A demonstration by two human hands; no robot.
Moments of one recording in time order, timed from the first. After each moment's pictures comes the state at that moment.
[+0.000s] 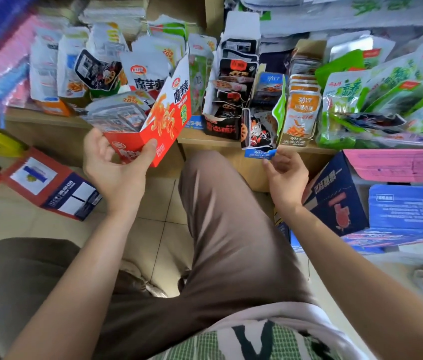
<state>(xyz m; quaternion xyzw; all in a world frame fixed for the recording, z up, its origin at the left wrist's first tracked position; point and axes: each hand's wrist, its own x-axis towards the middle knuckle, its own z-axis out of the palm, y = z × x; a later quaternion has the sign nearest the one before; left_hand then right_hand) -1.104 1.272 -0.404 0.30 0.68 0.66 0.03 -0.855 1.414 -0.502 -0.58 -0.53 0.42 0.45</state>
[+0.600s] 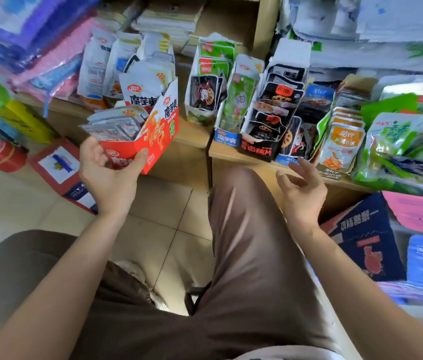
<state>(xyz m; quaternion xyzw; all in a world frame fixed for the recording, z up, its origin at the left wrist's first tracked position) -1.183 1.244 -0.422 0.24 0.71 0.66 -0.01 -0.899 1.408 -0.466 -0.55 -0.54 0.45 0.45</state>
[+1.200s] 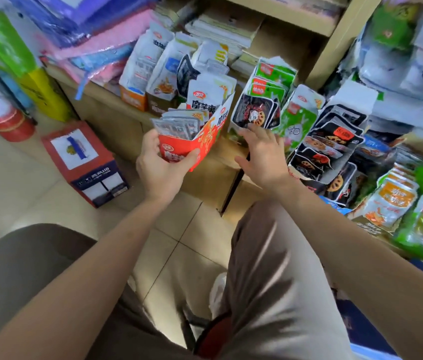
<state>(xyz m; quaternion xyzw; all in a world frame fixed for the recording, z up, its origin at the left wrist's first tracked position) -1.236 1.292 -0.468 0.22 0.72 0.66 0.00 -1.091 1.462 -0.429 -0.29 -0.95 0.05 0.13</state>
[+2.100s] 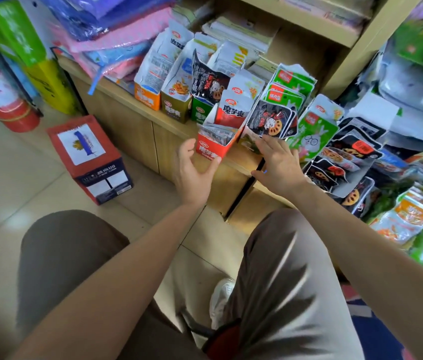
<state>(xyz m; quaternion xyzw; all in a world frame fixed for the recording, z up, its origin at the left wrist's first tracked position) -1.218 1.328 -0.509 0.22 0.76 0.62 0.00 -1.093 1.479 -0.437 -0.28 -0.96 0.03 0.04</state>
